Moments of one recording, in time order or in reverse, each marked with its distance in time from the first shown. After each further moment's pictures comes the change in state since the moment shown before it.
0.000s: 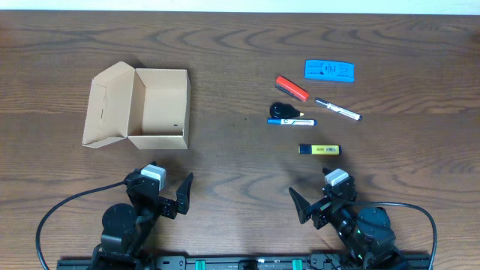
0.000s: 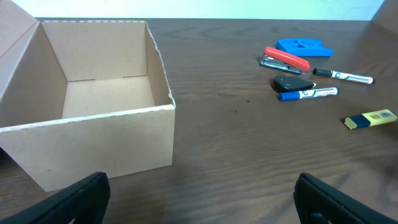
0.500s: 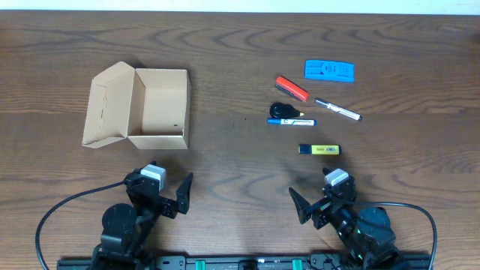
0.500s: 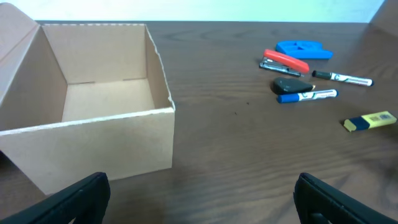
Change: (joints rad) left arm 0.000 0.000 -0.002 0.011 0.000 0.000; right arm 0.000 0.000 0.000 0.000 0.000 0.000
